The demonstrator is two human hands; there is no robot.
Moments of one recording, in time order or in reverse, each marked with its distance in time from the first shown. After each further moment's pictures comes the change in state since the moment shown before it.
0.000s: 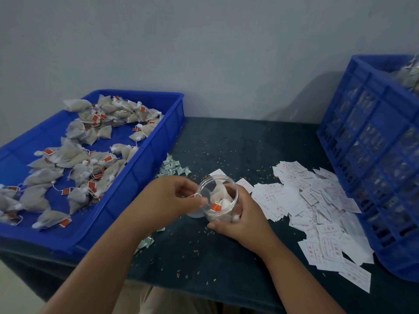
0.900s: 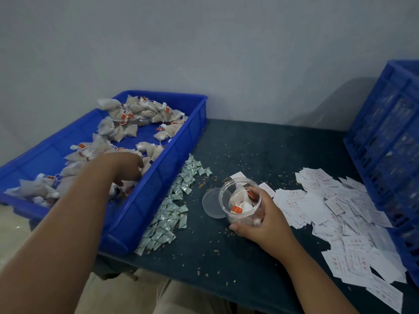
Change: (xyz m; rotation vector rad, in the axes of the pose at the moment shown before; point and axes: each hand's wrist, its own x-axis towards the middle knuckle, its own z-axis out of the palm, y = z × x) left_hand 0.067 -0.085 -0.145 0.776 -0.148 -0.510; right_hand -0.002 0.001 0.001 -0.048 -0.028 0.011
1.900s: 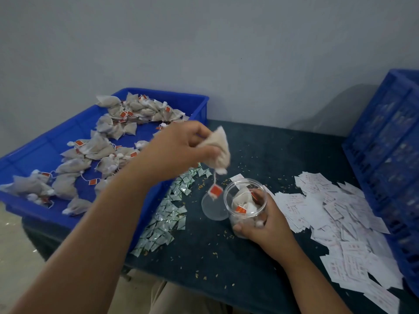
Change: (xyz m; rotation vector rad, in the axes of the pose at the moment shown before) left_hand -0.106 0.107 -0.010 -0.781 0.401 0.690; right_hand -0.001 -0.004 -0.002 0.069 0.014 0.013
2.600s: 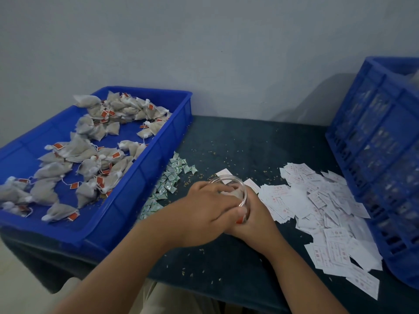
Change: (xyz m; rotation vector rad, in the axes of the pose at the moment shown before) left_hand -0.036 -0.013 0.101 0.419 -0.435 0.355; right_hand 0.004 0.005 -0.002 0.008 -0.040 -0.012
